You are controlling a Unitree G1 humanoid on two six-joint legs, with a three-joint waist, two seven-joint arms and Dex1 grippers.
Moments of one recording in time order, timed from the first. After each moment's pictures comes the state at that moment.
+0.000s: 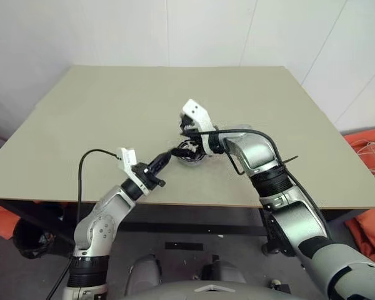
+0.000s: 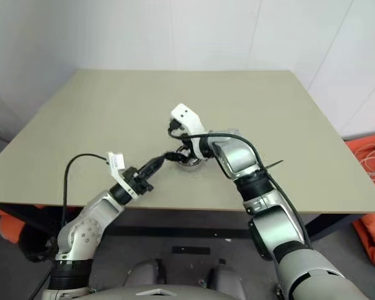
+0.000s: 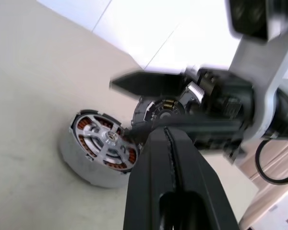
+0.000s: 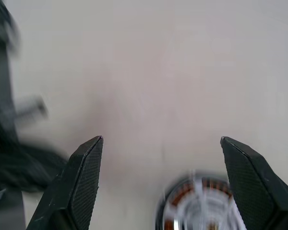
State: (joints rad) left arm -0.05 0.11 0.06 -0.19 -0.74 0.58 -0.53; right arm -0.83 -0.15 0.19 0.16 0.10 0.70 0.83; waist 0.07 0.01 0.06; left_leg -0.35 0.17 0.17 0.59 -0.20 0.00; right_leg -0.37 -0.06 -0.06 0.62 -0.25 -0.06
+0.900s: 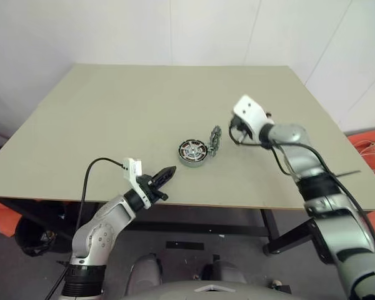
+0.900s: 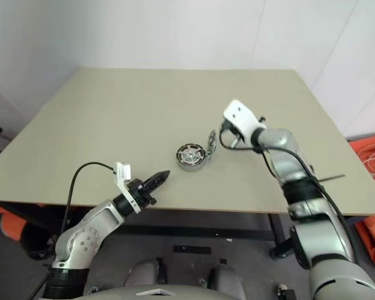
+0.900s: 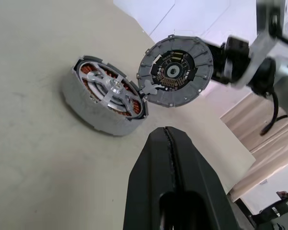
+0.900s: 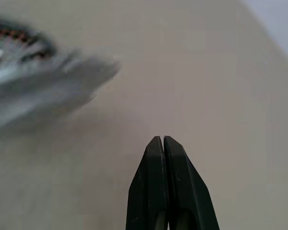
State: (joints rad) left arm 0.03 0.17 0.04 -0.25 -0.75 0.62 -0.53; right arm -0.58 -0.62 0.21 0.31 -0.09 0.24 0.82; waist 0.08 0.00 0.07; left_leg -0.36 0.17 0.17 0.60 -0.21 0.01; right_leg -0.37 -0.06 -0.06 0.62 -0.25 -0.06
